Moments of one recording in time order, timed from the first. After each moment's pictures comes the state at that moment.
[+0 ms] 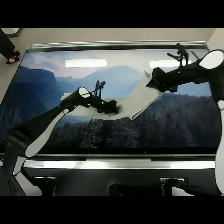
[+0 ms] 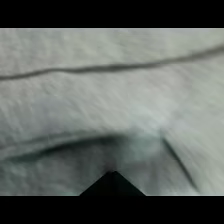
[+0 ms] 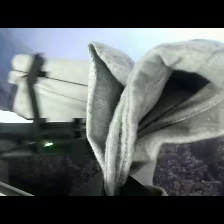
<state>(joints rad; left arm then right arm) -0.47 -1.92 1.58 0.67 -0.98 -1.46 -0.01 -1.37 1.63 -0.96 1.37 1.67</state>
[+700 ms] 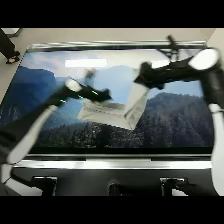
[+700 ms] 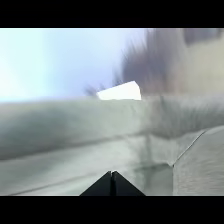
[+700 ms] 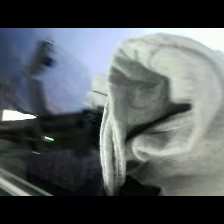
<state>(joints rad) -0.36 -1.74 1.58 0.79 -0.93 -1.49 0.15 -1.40 1.63 -0.88 1.23 1.71</state>
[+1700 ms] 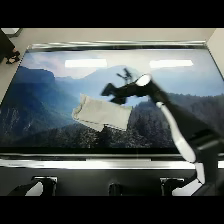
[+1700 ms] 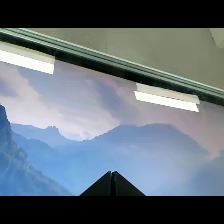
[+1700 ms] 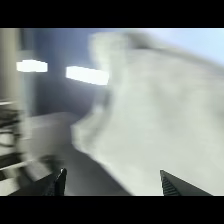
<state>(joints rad) 0.26 -1.02 1.51 1.05 -1.03 -1.46 0.30 -1.78 1.63 -0.72 1.05 1.65</state>
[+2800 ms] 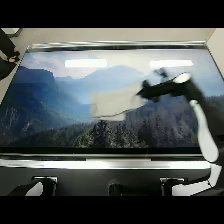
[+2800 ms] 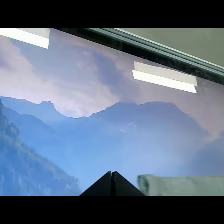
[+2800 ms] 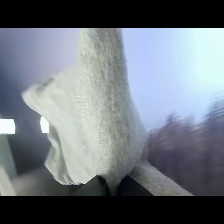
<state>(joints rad) 0.25 -1.02 1.43 1.03 -1.03 -1.45 -0.10 -1.66 1.52 -0.76 1.16 1.59</state>
